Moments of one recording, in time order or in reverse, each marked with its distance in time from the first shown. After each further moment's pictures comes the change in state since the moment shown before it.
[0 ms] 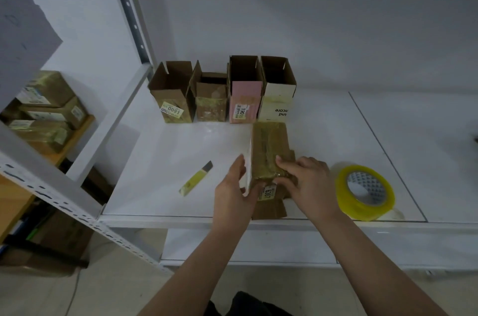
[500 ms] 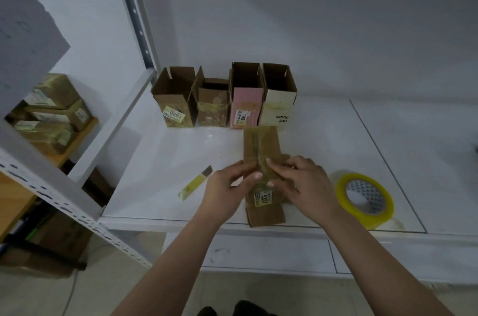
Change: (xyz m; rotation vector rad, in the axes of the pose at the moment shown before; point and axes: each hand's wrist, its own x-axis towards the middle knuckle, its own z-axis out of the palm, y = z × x) left_hand 0.023 0.012 -0.025 -0.208 -0.188 0.023; right_hand 0.013 0.000 -0.020 0.134 -0.335 0.023
